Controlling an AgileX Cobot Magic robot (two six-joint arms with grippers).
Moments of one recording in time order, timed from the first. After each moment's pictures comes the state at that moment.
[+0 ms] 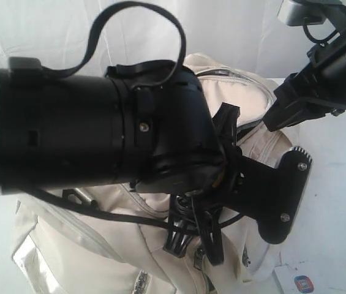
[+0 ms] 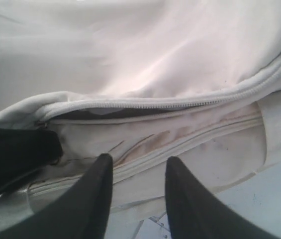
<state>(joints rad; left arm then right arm) -1.21 1.71 -1.37 0.50 0.83 0.63 0.27 1.41 -1.24 0.49 1.14 -0.57</state>
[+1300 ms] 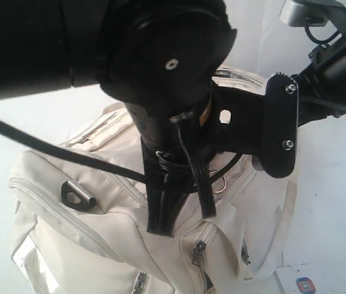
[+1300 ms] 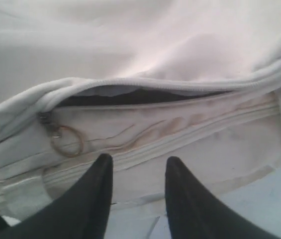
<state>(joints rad) -1.21 1.65 -1.58 0.39 1.23 0.53 0.27 1.41 -1.24 0.52 1.17 -0.57</state>
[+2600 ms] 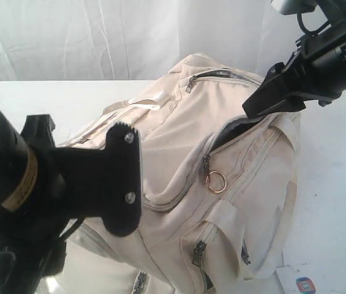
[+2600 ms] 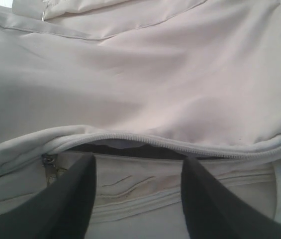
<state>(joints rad) -1.21 1.28 -1.10 0.35 1.32 0.24 0.27 1.41 -1.21 0.63 1.04 -0.74</state>
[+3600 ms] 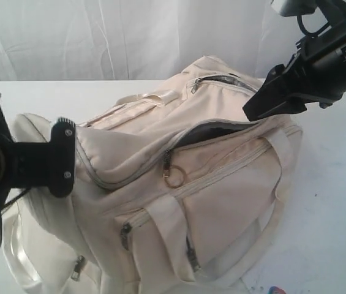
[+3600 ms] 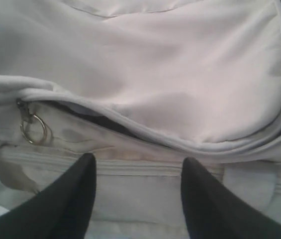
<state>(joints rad) -0.95 1.28 -0.78 0.96 1.11 0.03 0.27 1.41 -1.21 0.63 1.06 -0.73</state>
